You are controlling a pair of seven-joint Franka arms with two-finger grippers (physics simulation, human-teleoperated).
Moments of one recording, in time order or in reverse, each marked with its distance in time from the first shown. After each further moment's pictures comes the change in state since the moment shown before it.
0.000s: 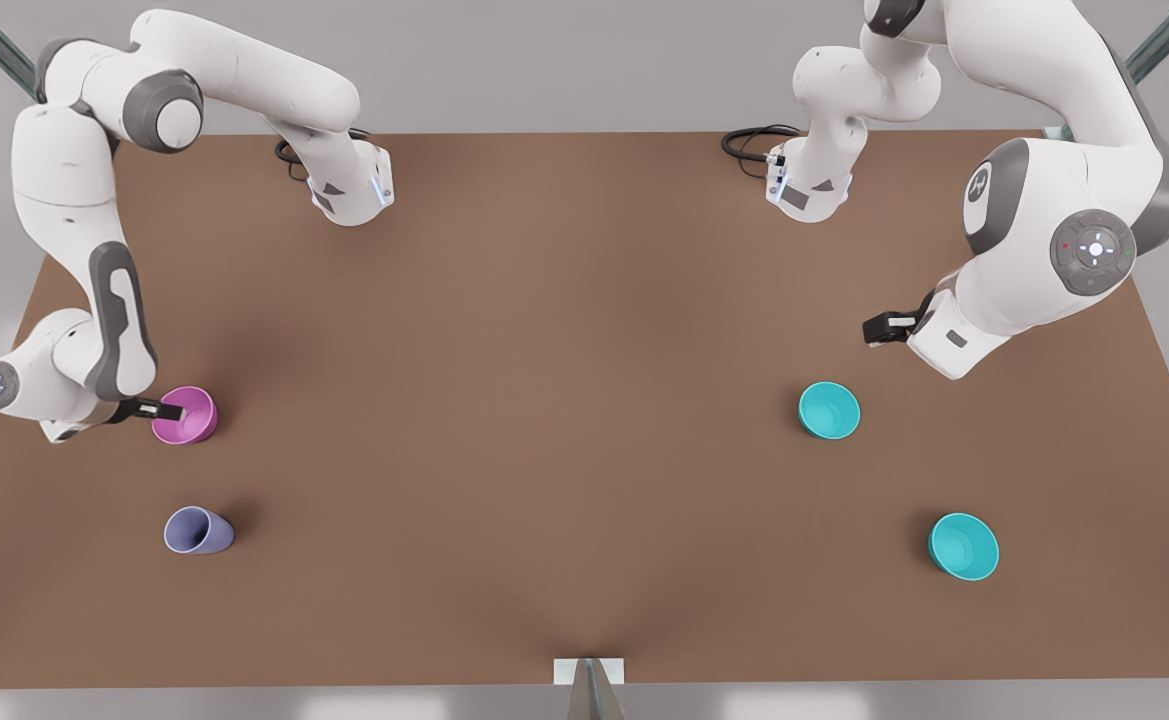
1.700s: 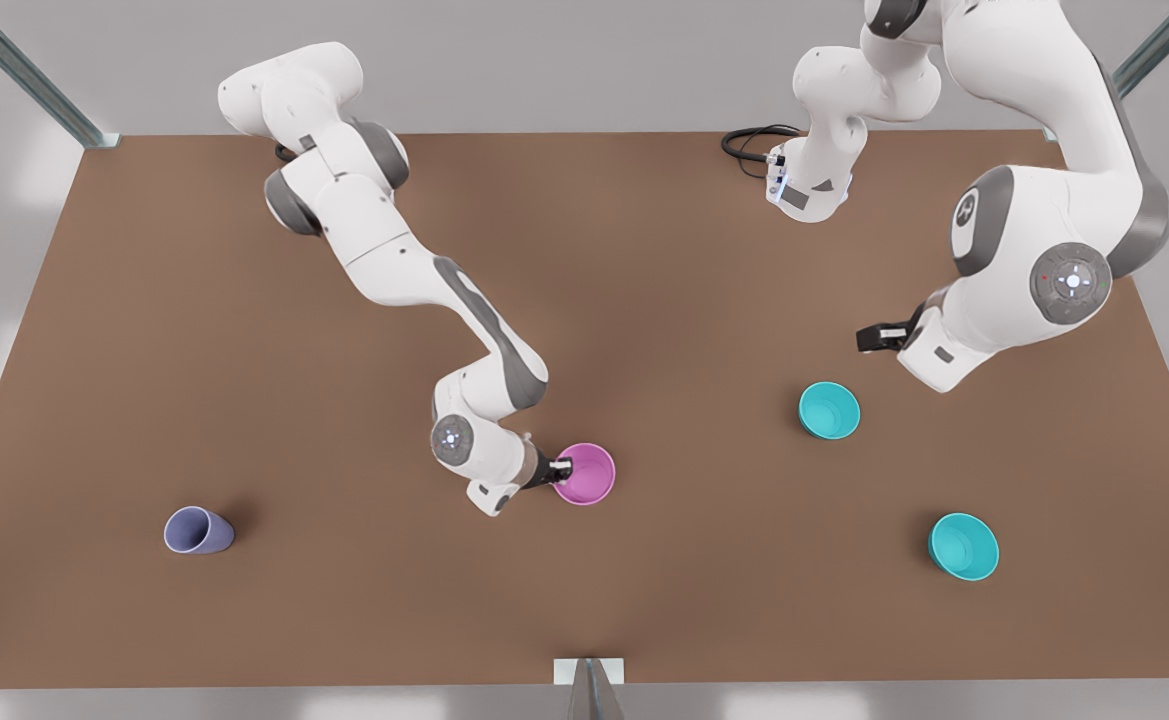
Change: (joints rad) left arm 0.002 0.000 0.008 -0.091 -0.002 0.042 -0.008; right arm 0.921 0.425 0.175 0.724 0.374 0.073 0.543
